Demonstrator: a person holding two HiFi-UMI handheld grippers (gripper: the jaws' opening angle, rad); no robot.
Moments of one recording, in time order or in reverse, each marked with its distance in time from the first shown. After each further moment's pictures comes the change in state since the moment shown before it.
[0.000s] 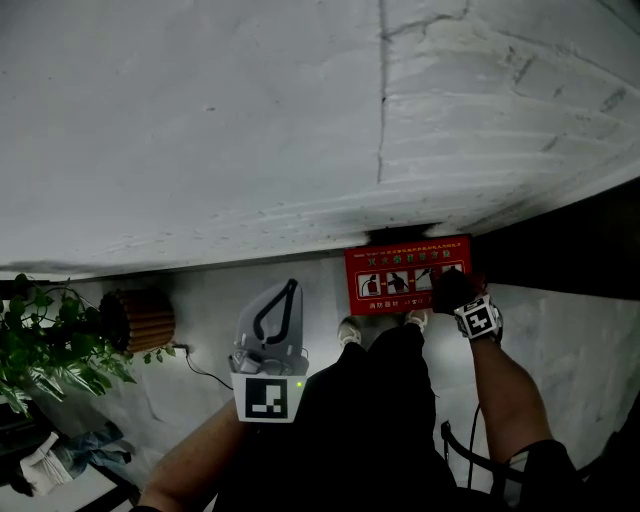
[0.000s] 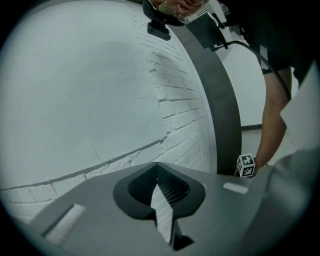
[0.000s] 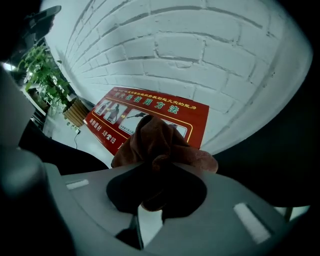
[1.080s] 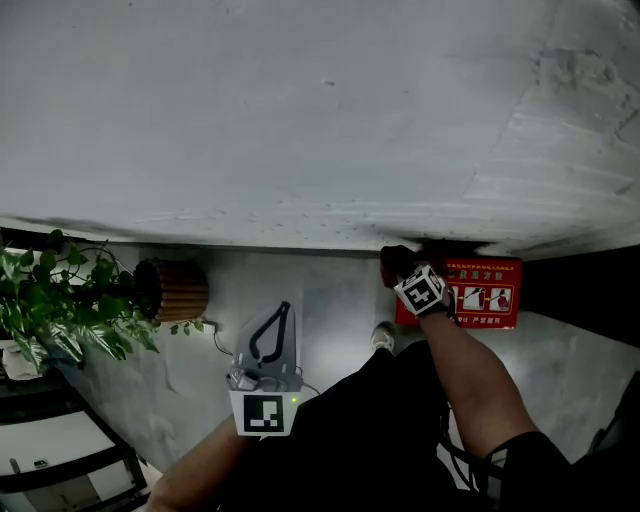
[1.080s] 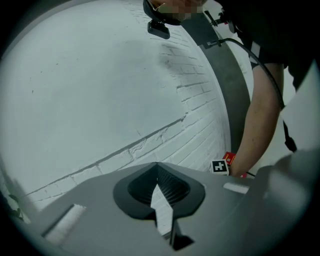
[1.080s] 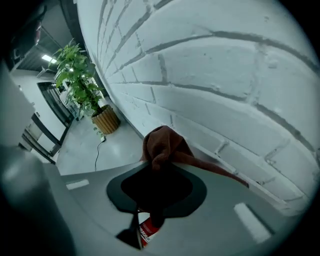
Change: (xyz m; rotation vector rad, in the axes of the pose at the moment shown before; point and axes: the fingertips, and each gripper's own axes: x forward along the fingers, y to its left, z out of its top) left arm -0.071 0.056 -0.054 0.064 0.162 0.184; right arm 0.086 0.211 0.225 -0.263 -0.141 0.276
